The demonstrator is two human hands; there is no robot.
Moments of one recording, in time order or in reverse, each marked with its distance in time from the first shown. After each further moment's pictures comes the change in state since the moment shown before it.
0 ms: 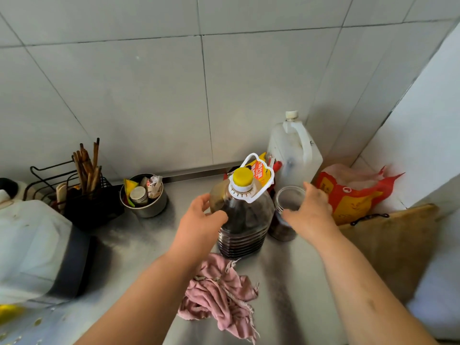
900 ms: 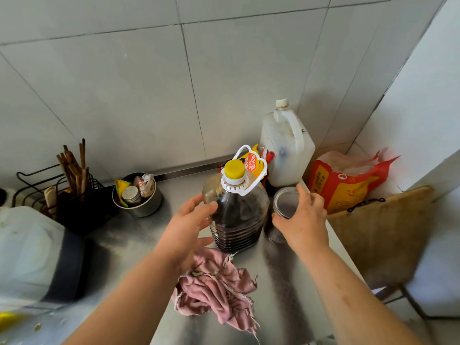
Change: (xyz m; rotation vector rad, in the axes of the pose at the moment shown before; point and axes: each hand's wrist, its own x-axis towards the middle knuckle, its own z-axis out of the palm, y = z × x) left_hand 0.007 -0.018 -0.009 -0.260 -0.130 -0.166; right_hand -0.009 0.040 0.045 -0.003 0.193 -0.051
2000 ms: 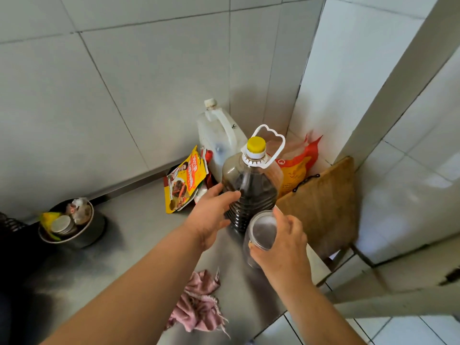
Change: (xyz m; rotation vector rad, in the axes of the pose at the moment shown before) left_hand 0.034 -0.009 0.128 0.069 -0.382 0.022; right_hand -0.085 0.058 -0.030 0.001 0.121 0.084
